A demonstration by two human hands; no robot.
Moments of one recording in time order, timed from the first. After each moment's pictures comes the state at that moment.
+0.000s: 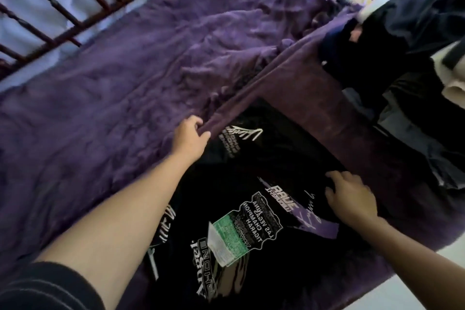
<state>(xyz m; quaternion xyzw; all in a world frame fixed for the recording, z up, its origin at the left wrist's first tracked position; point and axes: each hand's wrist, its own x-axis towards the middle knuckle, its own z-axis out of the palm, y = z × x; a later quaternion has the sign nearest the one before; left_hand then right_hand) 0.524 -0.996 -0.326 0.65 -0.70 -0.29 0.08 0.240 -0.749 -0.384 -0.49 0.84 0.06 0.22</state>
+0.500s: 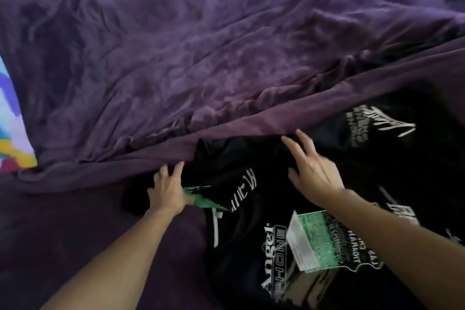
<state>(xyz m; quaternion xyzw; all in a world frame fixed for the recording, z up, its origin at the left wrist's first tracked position) 0.852 -0.870 -0.446 0.78 -0.52 -0.24 -0.25 0.527 -0.899 -0.449 -0.74 0.63 0.00 0.25</state>
